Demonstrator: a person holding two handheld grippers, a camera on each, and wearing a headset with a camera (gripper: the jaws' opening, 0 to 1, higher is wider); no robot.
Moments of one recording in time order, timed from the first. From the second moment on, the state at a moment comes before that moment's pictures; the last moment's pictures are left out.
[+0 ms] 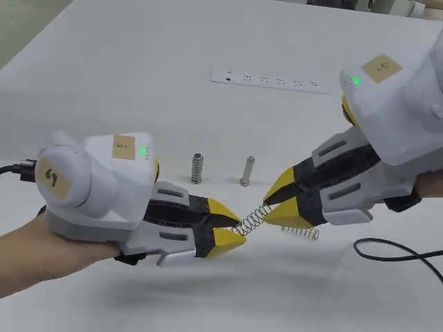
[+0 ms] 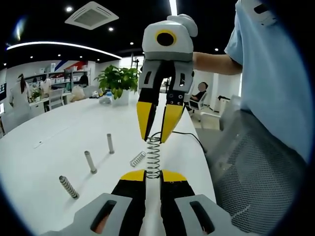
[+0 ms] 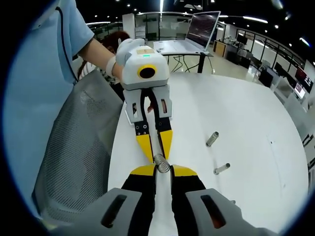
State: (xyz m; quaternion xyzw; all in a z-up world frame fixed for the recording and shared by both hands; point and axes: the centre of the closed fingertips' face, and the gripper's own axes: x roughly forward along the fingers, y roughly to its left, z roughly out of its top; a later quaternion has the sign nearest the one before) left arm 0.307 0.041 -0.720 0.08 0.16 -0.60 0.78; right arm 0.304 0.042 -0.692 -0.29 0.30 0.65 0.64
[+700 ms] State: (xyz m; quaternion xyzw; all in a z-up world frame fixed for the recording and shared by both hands) left arm 0.308 0.041 -0.720 0.09 0.16 -0.60 0.78; right arm 0.304 0.046 -0.690 -0.31 0.29 0.65 0.63
